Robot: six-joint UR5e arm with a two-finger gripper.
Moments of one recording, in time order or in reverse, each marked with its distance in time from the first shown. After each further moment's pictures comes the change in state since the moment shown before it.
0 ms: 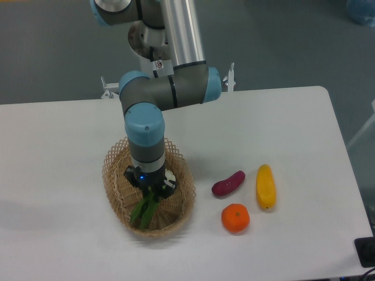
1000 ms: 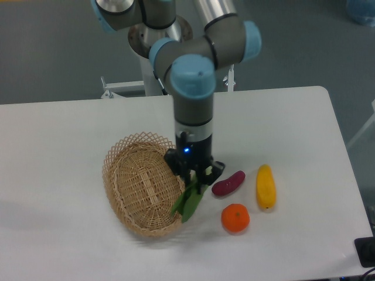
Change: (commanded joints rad) arm 0.259 0.141 0.094 -0.040 -0.144 0.264
